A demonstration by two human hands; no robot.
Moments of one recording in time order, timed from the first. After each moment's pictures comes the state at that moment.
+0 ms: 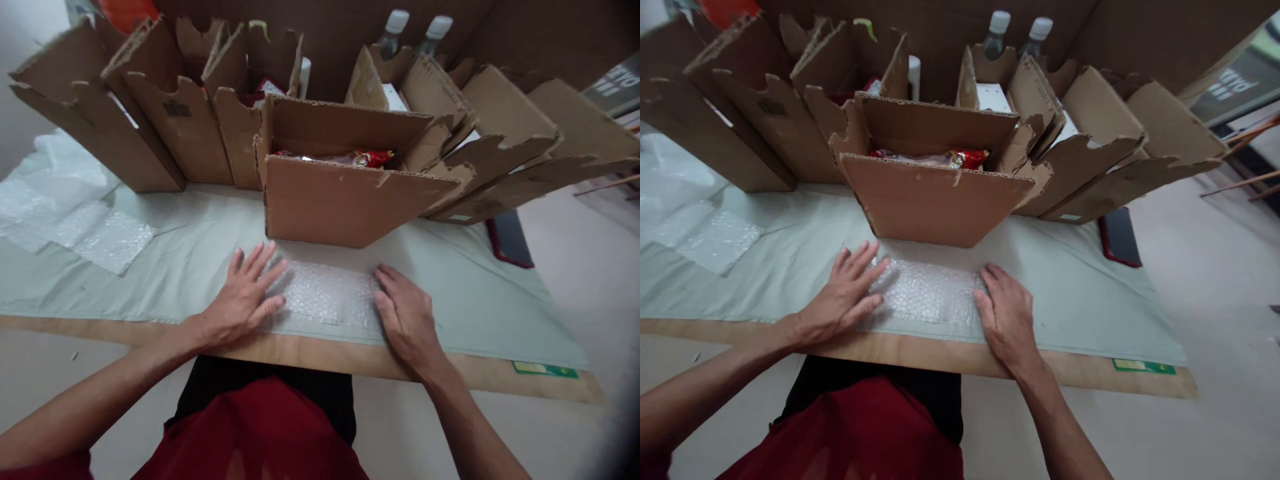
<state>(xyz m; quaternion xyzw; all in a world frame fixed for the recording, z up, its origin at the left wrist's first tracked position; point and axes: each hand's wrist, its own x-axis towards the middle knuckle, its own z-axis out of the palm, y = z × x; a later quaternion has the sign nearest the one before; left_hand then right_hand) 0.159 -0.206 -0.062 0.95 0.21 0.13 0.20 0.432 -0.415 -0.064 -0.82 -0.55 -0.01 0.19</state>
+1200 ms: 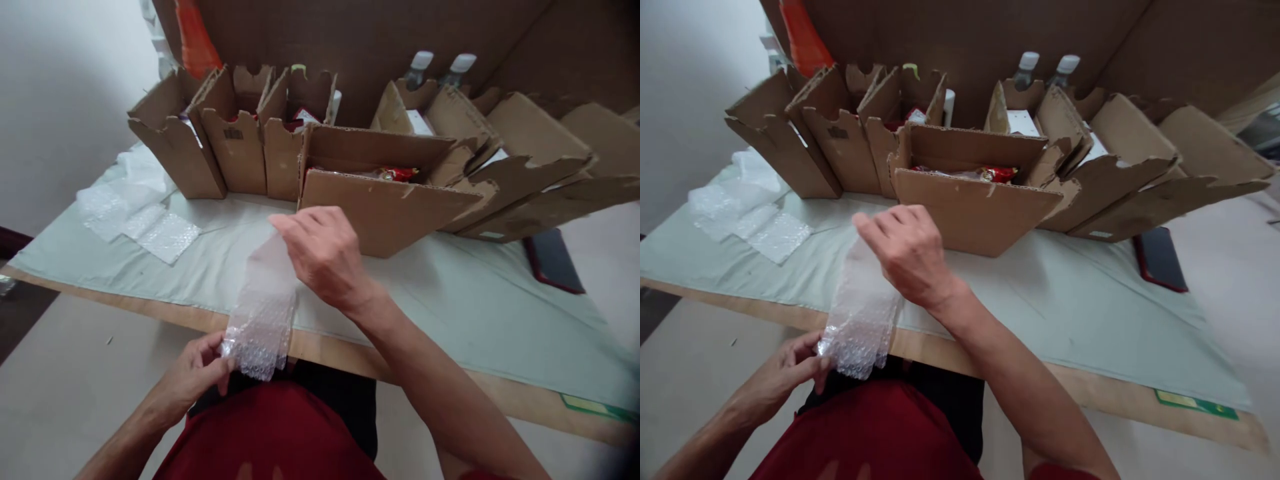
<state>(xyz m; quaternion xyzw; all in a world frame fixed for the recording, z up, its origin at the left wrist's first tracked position) 0.040 -0.280 -0.028 0.55 0.46 0.09 0.69 0.320 -0.248 0.037 -0.53 -0.77 -0.21 0.29</state>
